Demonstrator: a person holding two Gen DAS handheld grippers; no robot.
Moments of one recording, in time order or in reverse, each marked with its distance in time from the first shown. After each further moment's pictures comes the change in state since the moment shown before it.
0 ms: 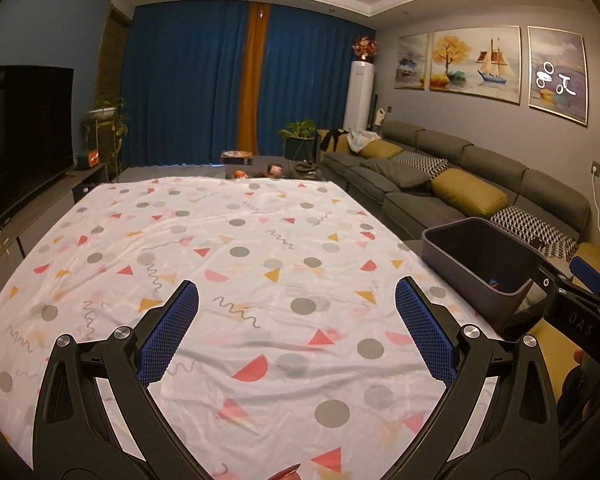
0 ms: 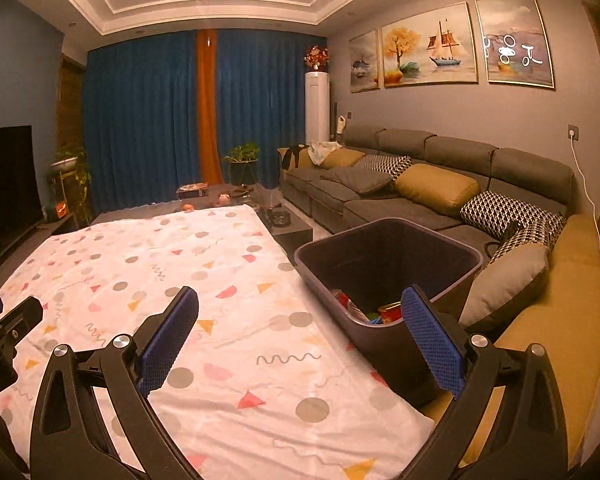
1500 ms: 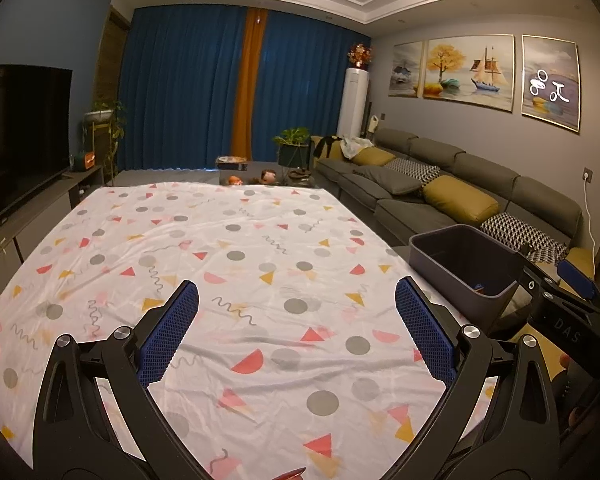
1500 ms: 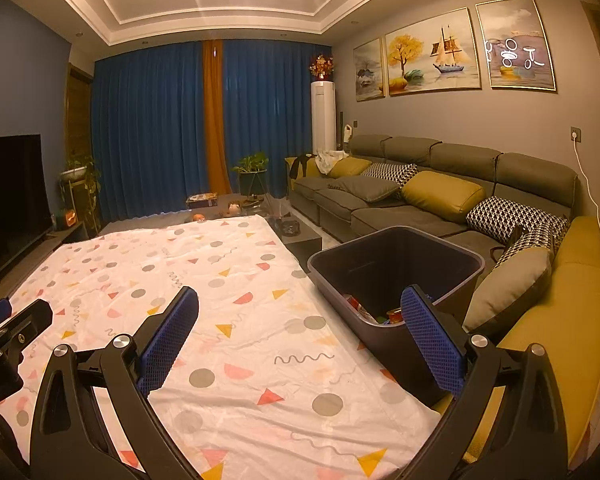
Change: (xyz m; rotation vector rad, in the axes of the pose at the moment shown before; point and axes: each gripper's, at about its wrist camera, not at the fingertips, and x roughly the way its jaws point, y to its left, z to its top) left arm -0.020 -0.001 0.004 -0.006 -0.019 -0.027; right arm -0.017 0.005 0.002 0.010 -0.032 0.028
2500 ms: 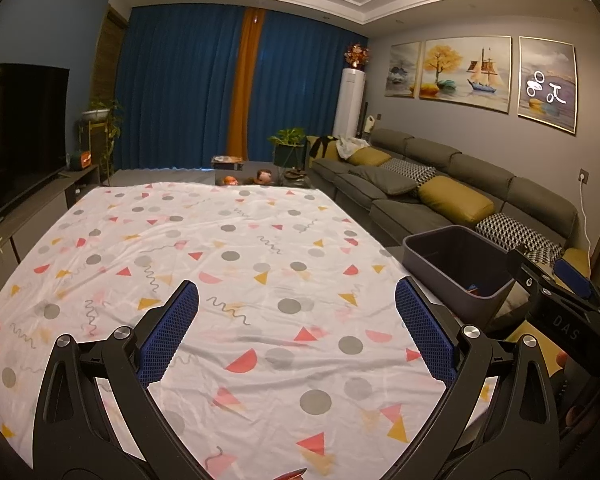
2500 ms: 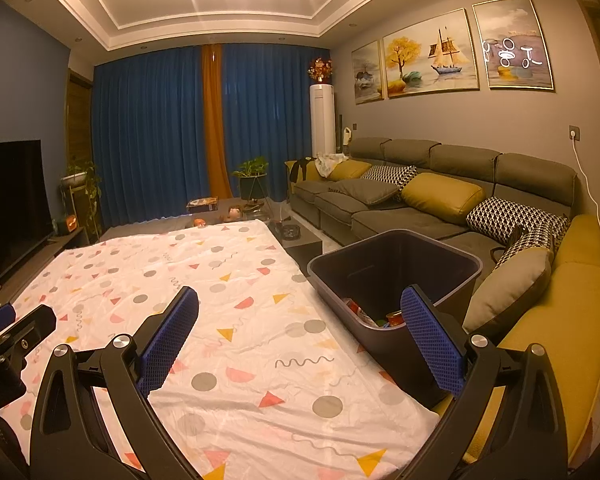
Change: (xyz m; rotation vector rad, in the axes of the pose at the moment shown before) left arm -0.005 -0.004 0.002 -0.004 0.002 -0.016; right arm -0.008 -0.001 0.001 0.011 -0.015 0.004
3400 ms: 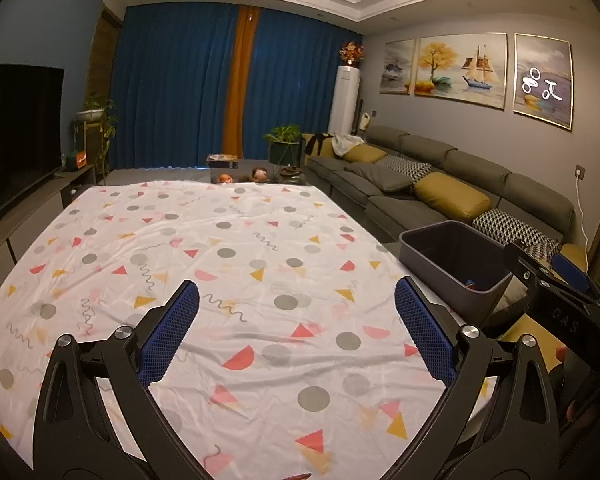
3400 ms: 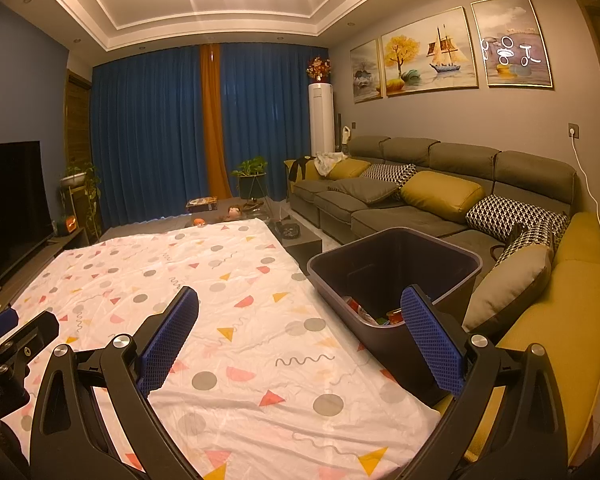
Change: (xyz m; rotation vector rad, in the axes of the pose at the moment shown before) left arm 0.002 0.000 -0.006 0.014 0.005 -0.016; right arm 0.002 0.000 0.001 0.003 0.004 -0.003
